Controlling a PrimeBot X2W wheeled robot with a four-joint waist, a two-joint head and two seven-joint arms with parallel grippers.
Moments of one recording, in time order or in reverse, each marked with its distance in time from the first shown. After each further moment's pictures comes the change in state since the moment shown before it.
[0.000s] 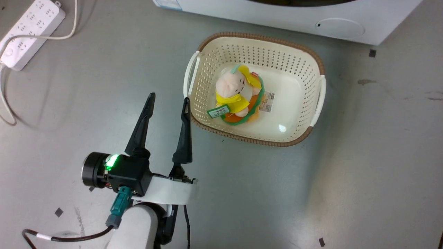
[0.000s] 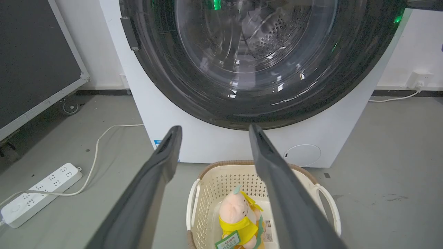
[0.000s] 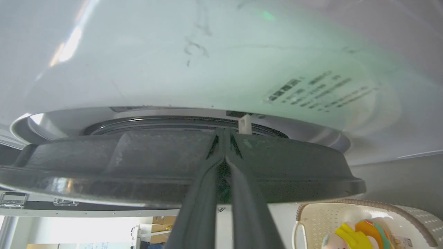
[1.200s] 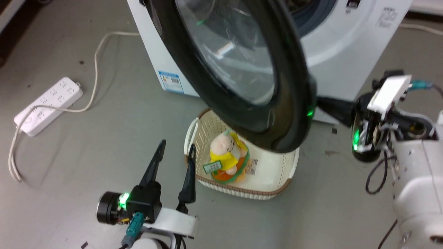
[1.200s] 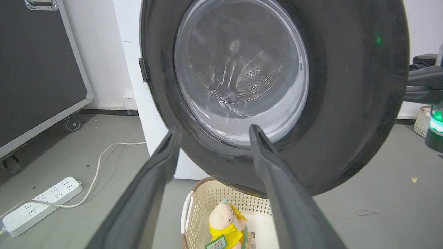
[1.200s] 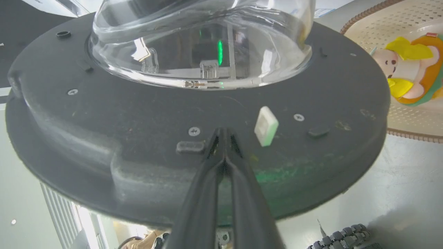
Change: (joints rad) left arm 0.125 0.000 -0.019 0.124 -0.007 -0.012 -0.025; right arm 0.553 0.199 0.057 -0.109 0.216 0.000 0.438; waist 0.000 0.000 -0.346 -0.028
